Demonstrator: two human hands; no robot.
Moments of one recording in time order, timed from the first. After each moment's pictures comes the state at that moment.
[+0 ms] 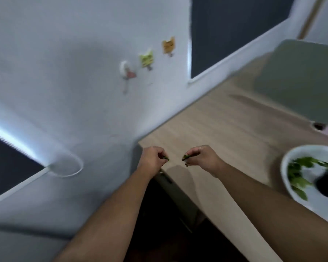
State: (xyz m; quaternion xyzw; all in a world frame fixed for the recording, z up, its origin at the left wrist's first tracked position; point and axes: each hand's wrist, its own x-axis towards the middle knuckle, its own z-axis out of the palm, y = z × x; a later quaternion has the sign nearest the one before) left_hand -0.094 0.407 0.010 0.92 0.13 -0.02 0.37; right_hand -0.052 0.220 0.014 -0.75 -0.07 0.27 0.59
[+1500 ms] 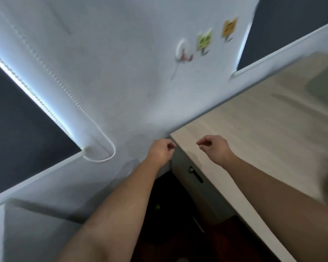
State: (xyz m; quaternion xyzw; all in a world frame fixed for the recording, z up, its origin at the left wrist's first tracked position) left_hand -0.108 0.525 -0.016 0.92 0.16 -0.02 0.36; right_hand -0.046 0.346 0.002 -0.89 -0.11 0.16 0.41
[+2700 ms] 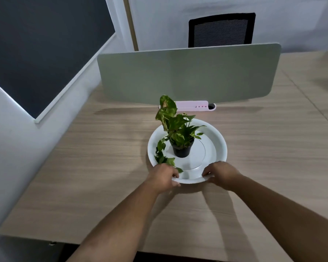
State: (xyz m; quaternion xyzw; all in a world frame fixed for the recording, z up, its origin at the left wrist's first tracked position) left_hand -0.080 0.062 -0.022 0.89 -0.39 -0.22 0.08; right_hand -0.194 -0.137 -0.023 -0.97 0.11 0.15 0.18
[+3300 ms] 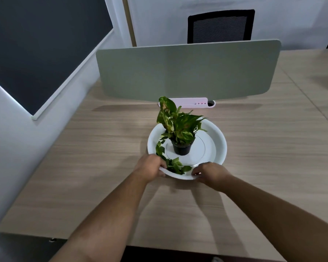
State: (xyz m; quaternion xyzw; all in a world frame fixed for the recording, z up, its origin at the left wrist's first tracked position) left_hand -0.049 0.086 -0.016 0.90 -0.40 -0.17 0.05; right_hand -0.186 -0.103 -0.024 -0.97 0.08 0.17 0.18
